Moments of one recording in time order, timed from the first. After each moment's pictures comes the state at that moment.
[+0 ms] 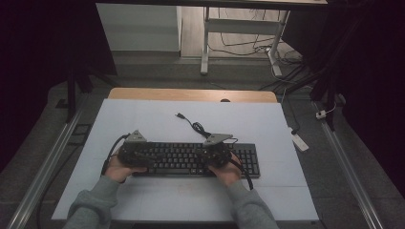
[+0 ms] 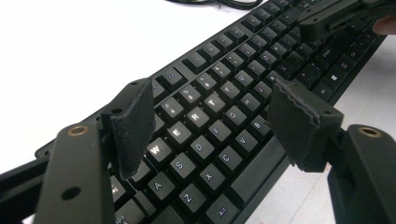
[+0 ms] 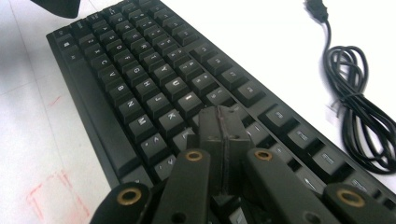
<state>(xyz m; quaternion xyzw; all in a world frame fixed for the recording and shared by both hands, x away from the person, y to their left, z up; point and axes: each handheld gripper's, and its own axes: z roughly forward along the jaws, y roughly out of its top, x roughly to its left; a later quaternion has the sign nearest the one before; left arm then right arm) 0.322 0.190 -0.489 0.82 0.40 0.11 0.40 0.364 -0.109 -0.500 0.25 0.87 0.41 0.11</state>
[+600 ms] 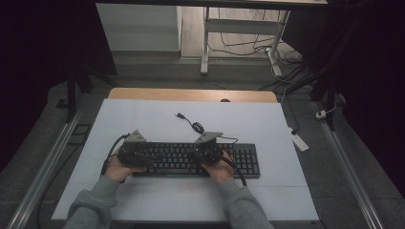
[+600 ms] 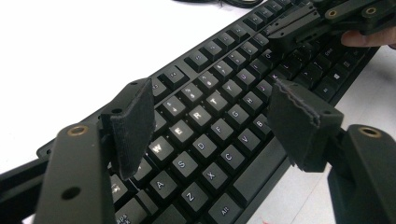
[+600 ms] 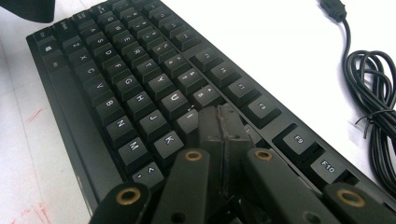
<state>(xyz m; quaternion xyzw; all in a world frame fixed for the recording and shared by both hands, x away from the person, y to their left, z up) 0.322 0.191 -0.490 0.82 0.40 0.11 0.40 0.374 -0.085 -0.511 0.25 0.88 0.40 0.11</state>
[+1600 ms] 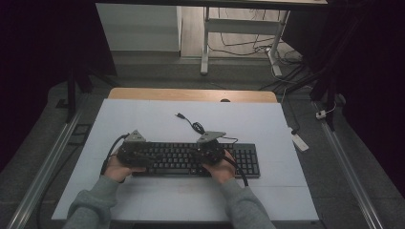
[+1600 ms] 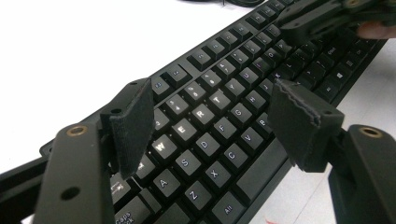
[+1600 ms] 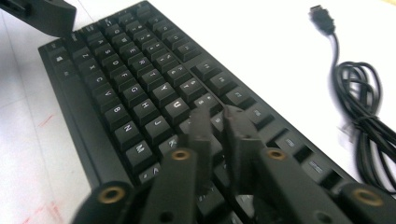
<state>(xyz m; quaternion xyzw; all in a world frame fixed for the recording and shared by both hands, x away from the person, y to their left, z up) 0.323 0.192 -0.491 0.82 0.40 0.11 0.40 0.370 -0.092 -0.501 0.25 0.87 0.41 0.11</state>
